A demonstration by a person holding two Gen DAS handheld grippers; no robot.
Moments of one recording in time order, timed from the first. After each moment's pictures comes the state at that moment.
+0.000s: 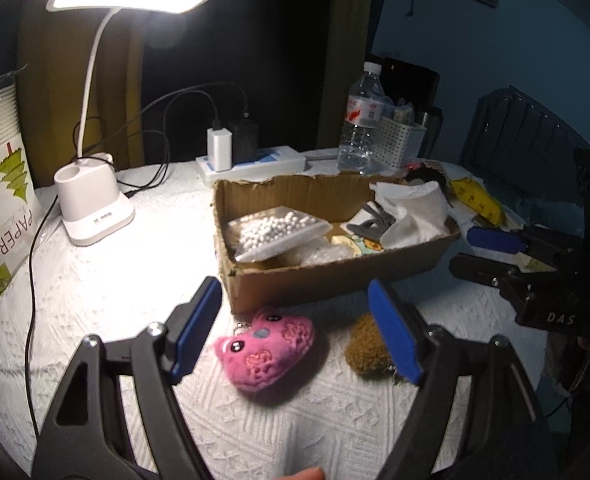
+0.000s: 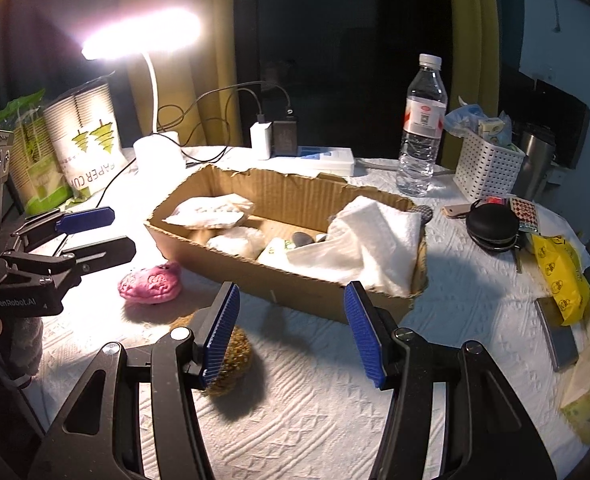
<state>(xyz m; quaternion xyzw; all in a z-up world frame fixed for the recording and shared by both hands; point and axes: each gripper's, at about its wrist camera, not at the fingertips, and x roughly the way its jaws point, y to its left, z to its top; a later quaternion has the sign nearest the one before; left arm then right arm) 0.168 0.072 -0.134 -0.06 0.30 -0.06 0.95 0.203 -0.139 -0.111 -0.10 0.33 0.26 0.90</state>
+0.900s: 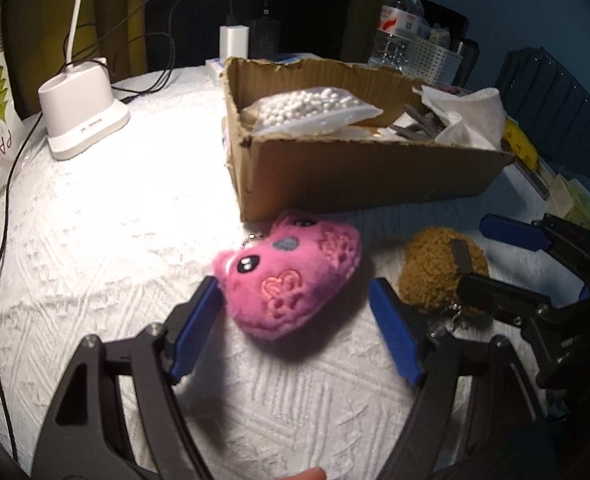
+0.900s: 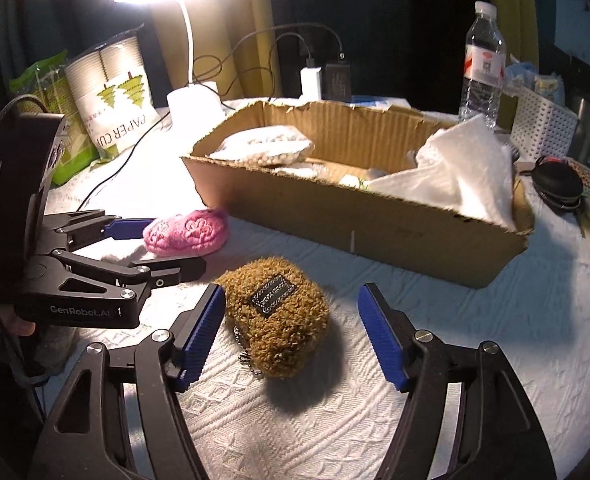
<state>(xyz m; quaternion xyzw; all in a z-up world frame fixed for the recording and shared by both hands) 0.191 0.072 -0.201 -0.06 0.43 -0.04 0.90 0.197 -0.103 -0.167 -0.10 0.38 0.31 0.86</state>
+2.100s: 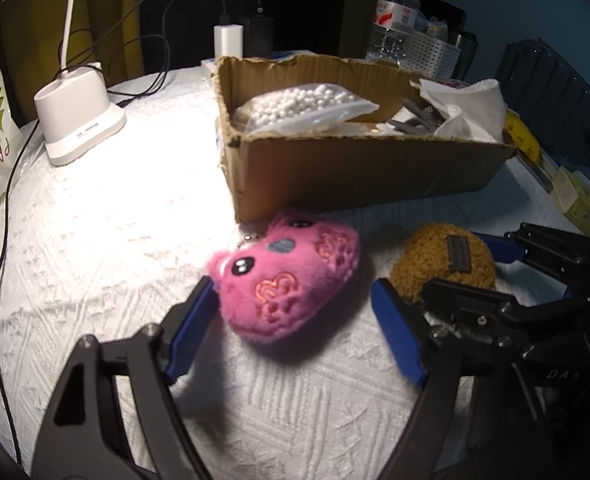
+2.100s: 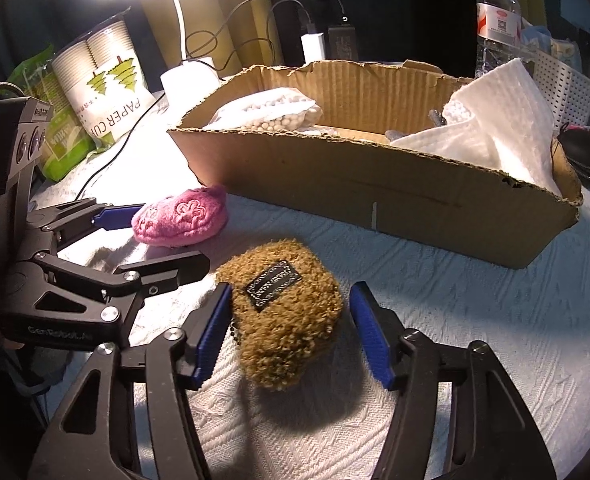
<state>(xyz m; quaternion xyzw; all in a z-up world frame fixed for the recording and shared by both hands) 0.194 0.070 -0.203 -0.05 0.43 -0.04 0.90 0.211 -0.096 -0.188 -0.08 0.43 0.32 0.84</state>
